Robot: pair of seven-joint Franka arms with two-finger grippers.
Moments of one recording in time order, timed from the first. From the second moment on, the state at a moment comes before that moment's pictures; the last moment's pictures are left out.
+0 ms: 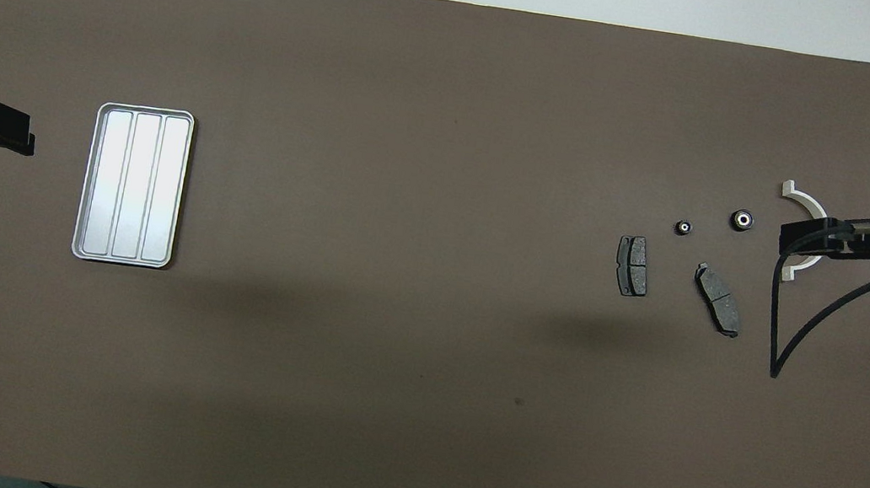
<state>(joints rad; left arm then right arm) 0.05 -0.03 -0.06 -1.69 0.01 1.67 -0.08 -0.08 -0.03 0.10 -1.76 -0.03 1.76 -0.02</state>
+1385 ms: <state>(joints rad) 0.04 -0.03 -0.06 -1.69 0.01 1.67 -0.08 -0.09 -0.04 0.09 -1.63 0.01 1.54 0.00</state>
